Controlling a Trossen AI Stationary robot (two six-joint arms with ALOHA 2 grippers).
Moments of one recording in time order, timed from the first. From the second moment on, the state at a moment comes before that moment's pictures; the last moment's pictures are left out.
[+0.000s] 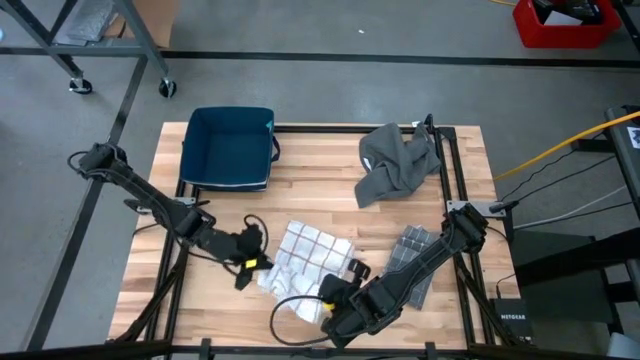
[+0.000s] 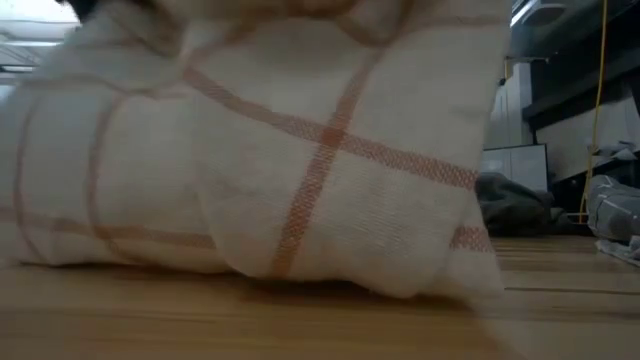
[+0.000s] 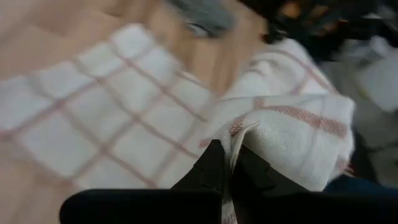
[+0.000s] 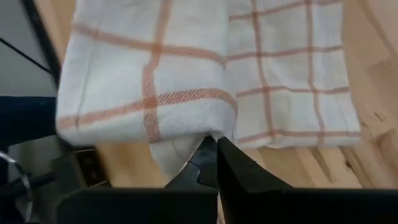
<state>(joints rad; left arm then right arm) -0.53 1.15 0.68 -0.07 -0.27 -0.78 0.64 2.18 2.13 -1.24 0.38 1.05</state>
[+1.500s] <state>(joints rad) -0.16 1.44 0.58 0.01 -0.55 -0.55 0.40 2.18 1.74 -1.27 0.41 0.98</state>
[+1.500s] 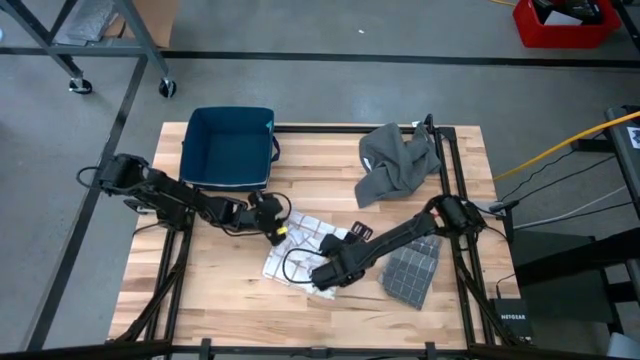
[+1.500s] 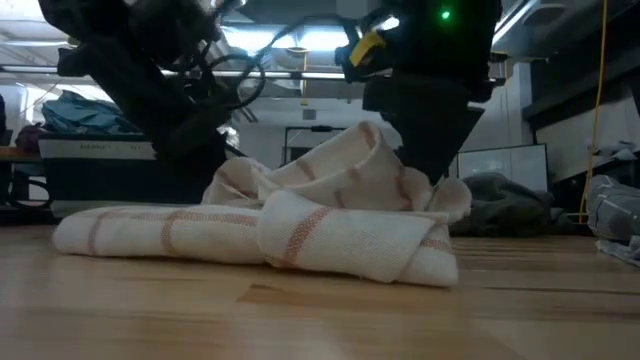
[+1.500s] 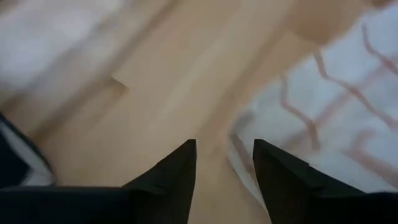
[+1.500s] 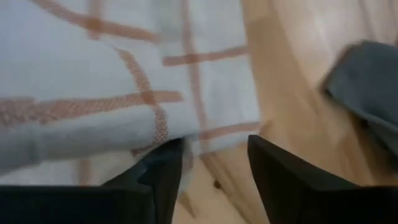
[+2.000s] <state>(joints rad) -0.17 1.20 0.63 -0.02 -0.11 -0.36 0.40 2.18 1.98 -1.44 0.39 0.87</state>
